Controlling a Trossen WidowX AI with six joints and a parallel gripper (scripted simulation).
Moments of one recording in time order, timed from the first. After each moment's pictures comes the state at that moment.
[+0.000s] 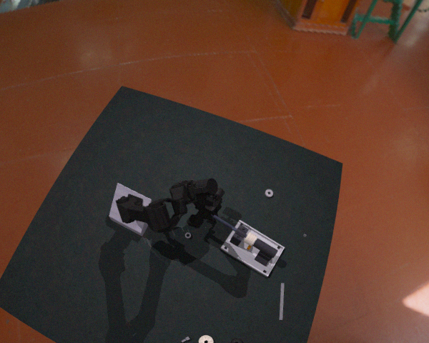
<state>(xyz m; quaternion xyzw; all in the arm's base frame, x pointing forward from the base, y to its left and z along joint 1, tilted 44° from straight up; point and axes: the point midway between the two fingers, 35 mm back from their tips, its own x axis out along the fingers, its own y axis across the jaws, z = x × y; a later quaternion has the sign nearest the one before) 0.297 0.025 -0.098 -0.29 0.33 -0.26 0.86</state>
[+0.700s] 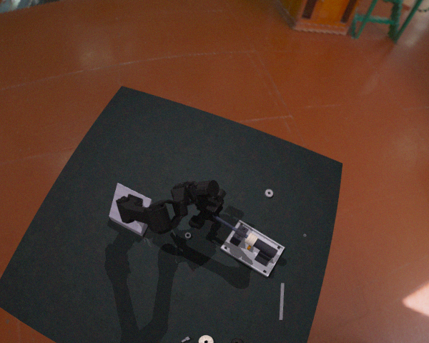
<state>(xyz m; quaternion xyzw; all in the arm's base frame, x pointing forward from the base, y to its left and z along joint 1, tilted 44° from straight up) 0.304 0.024 -0.097 -0.29 0.33 -0.26 0.86</state>
